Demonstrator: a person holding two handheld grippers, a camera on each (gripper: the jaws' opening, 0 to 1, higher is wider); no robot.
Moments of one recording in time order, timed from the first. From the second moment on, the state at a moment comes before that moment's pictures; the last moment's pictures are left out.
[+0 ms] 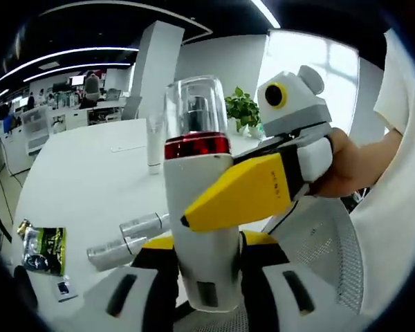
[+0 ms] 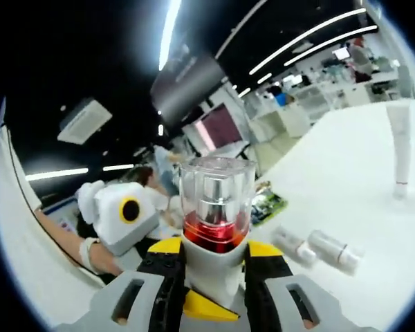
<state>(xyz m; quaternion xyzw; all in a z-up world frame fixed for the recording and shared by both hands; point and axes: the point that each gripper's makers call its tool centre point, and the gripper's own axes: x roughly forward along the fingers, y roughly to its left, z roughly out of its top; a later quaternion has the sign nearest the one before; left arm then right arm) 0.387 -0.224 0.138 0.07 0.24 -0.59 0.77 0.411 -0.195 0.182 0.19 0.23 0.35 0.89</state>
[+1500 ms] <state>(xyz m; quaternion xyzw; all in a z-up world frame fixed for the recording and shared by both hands) 0.420 -0.167 0.076 0.33 0.23 -0.53 0.75 0.447 -0.287 0.201 0.09 0.19 0.28 0.94</state>
